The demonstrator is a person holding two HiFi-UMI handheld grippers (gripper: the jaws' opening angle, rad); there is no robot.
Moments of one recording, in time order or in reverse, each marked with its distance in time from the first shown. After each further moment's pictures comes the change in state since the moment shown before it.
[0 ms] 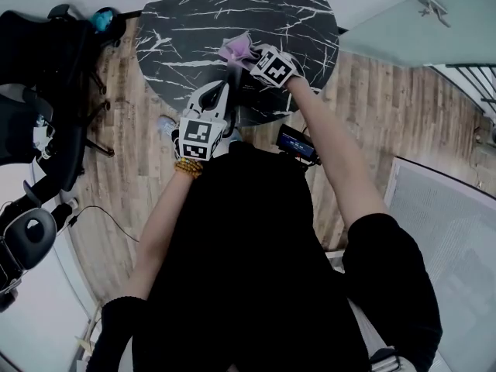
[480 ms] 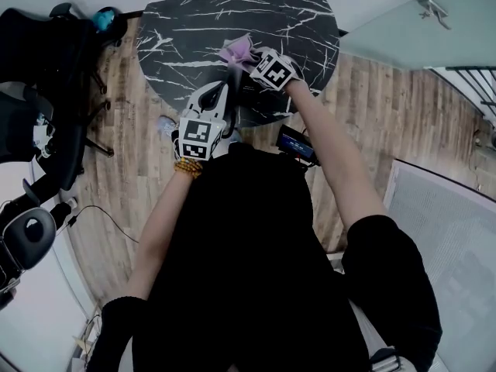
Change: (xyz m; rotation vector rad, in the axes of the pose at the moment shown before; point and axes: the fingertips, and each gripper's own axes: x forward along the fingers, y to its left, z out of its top) left arm -0.001 0.003 -0.003 -0.005 0.007 0.011; right arm 0.002 0.006 -0.003 0.007 0.003 0.002
